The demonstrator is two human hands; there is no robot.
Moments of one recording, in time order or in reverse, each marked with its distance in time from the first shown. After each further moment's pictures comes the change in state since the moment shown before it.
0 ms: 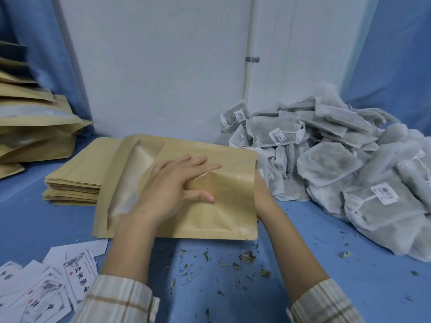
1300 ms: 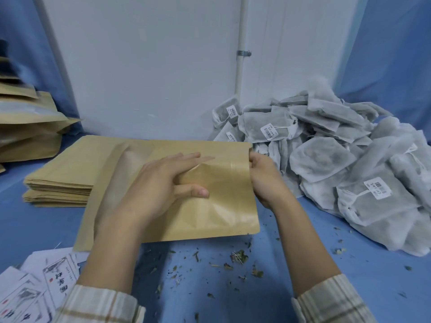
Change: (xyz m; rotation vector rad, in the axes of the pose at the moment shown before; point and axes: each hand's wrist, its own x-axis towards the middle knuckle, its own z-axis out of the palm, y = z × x) left_hand 0.003 0.009 0.001 -0.163 0.041 0.004; right_hand -0.008 -0.020 -0.027 0.099 -0.127 -0.055
